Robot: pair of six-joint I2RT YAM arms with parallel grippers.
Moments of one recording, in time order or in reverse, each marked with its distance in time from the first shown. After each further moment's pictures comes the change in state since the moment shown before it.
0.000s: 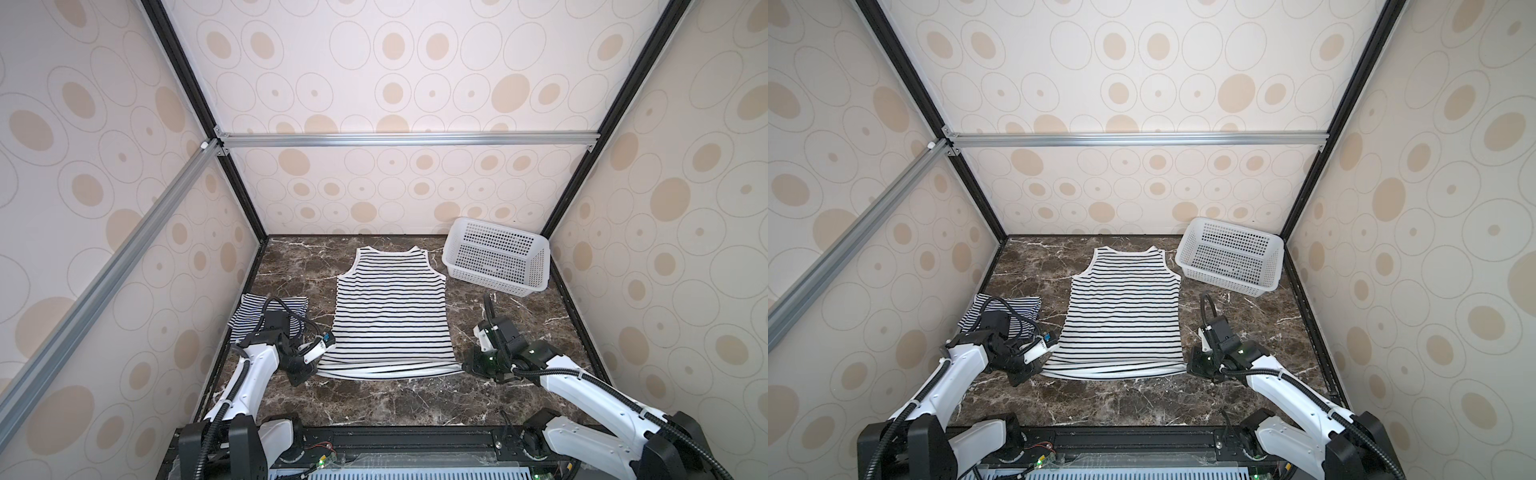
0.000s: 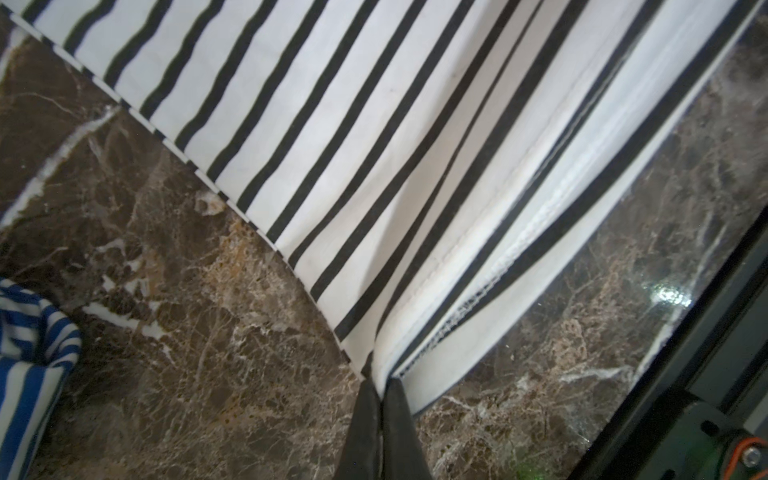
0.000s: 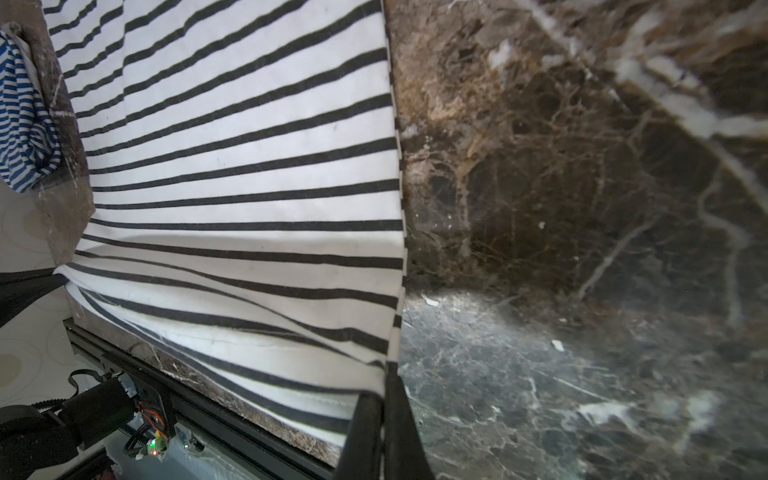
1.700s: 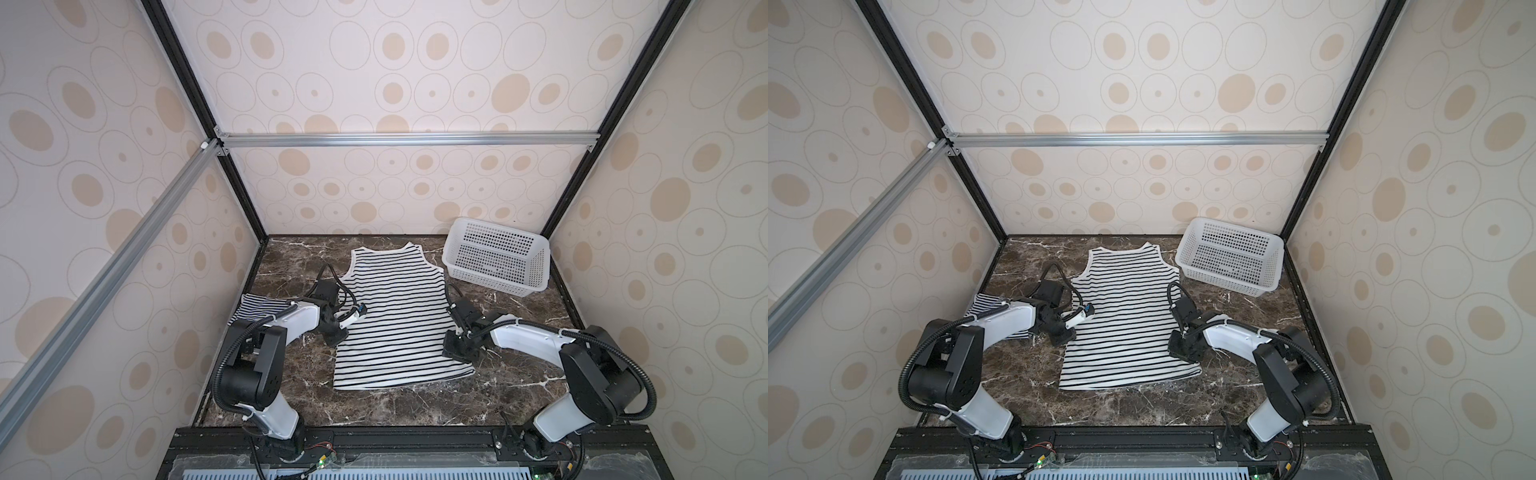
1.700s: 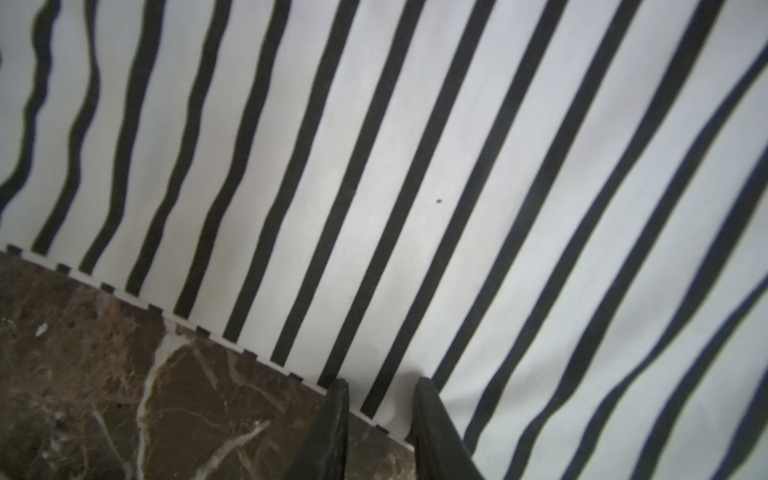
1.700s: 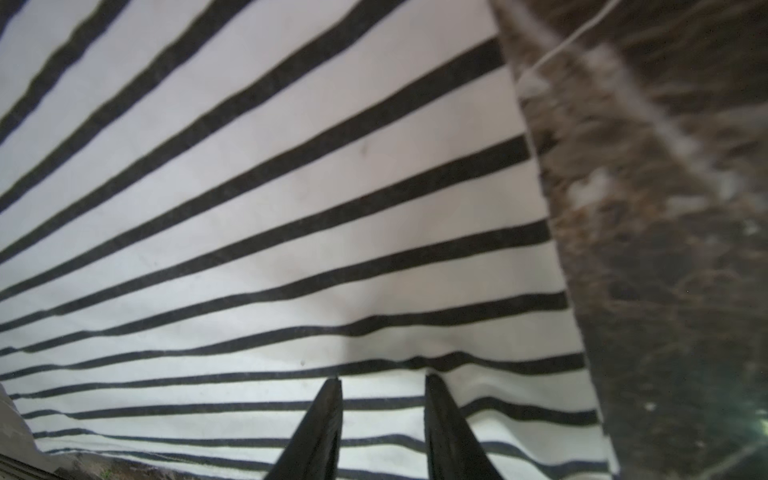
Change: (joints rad) left arm -0.370 0.524 0.259 0.406 -0.167 -0.275; right arm 0.023 0.552 0.299 0.030 0.095 0.090
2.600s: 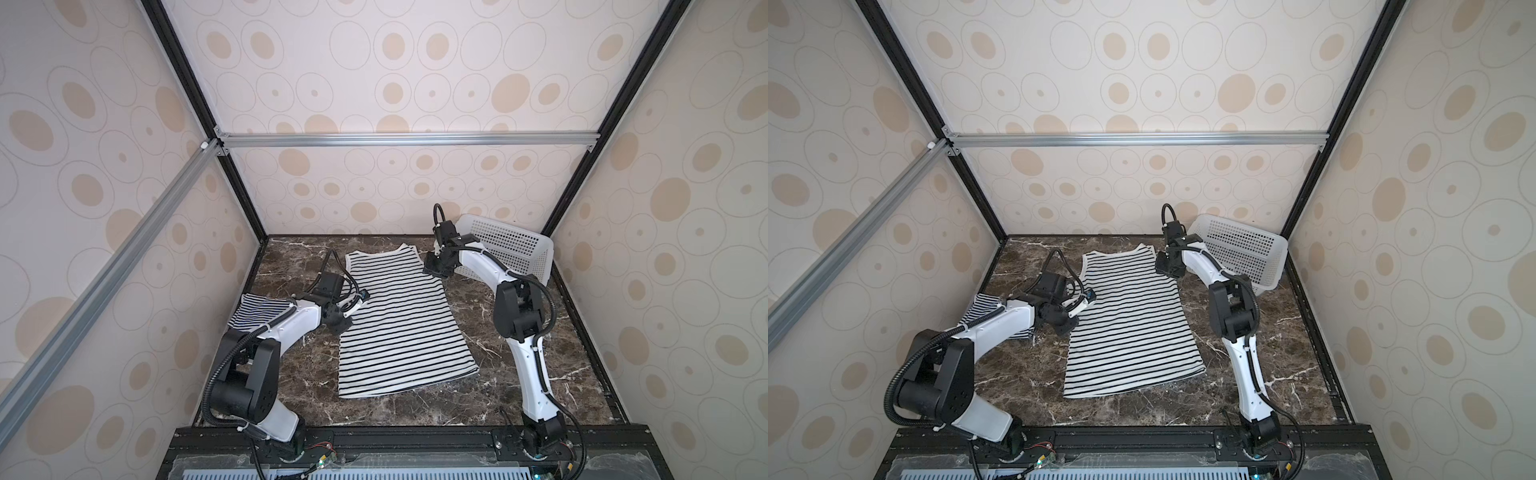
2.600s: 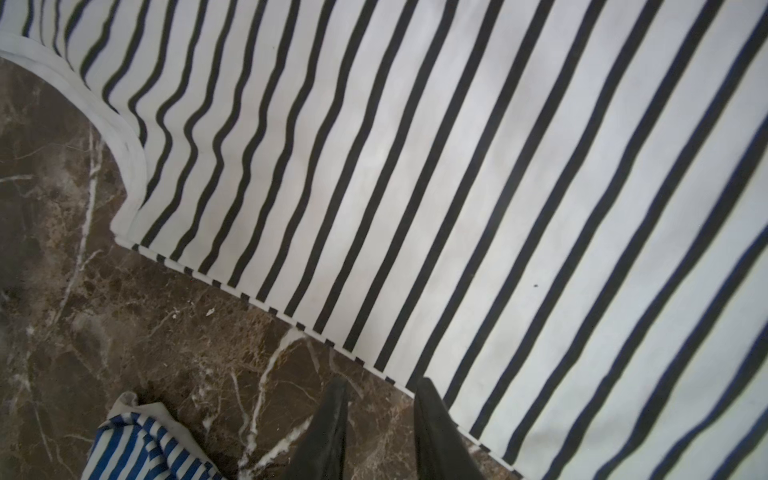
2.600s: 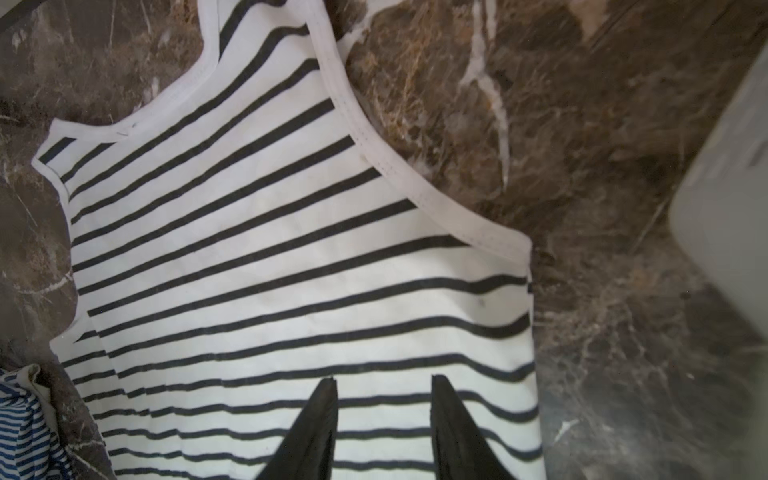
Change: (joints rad) left arm -0.043 -0.089 0.055 0.031 -0.094 -0.138; right arm -0.186 0.864 1.355 -0.287 -0.018 -0.277
